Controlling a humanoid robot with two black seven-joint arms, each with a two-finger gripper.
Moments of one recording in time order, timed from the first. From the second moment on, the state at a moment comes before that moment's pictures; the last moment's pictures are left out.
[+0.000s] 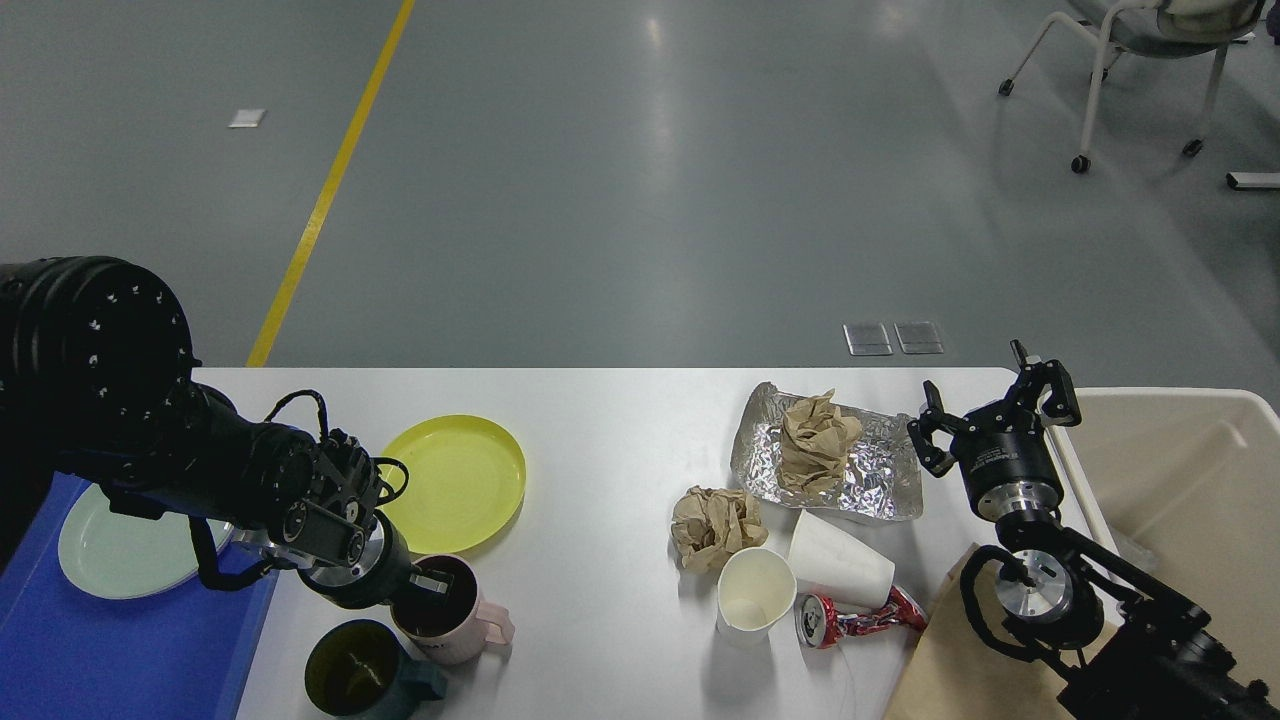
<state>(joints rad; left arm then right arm) -1.58 0.06 1.33 -1.33 0.11 -0.15 0.00 0.37 -0.31 0.77 0.92 0.12 0.09 0.59</state>
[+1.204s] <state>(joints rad) -2.64 0.27 1.50 -1.67 0.11 -0.96 -0.20 0.37 -0.31 0.77 0.92 0.12 0.09 0.59</state>
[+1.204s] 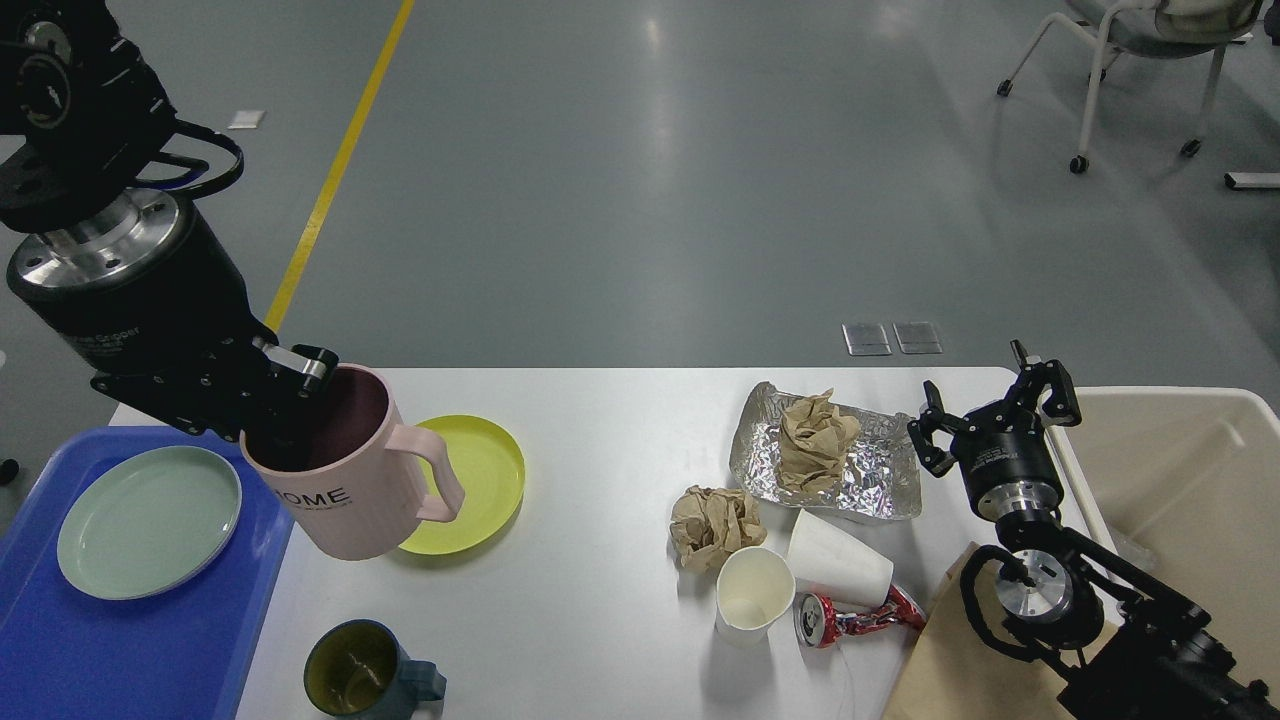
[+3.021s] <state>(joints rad) -1.18 0.91 0.96 -0.91 0.68 -0.53 -0.33 0.37 -0.31 0.77 0.92 0.12 0.09 0.59</state>
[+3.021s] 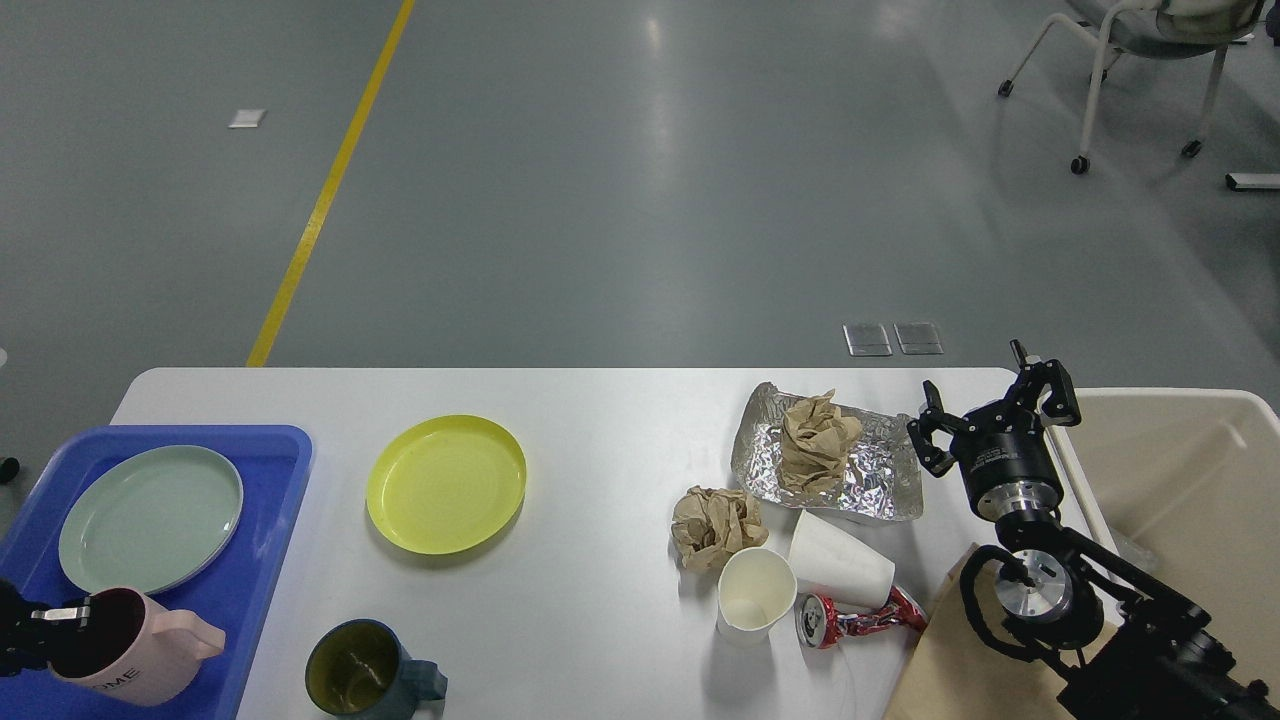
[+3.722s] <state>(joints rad) -1.17 0.91 0.98 -0.91 0.46 -0.53 -0.32 0.37 -0.31 0.77 0.92 0.12 0.09 0.59</state>
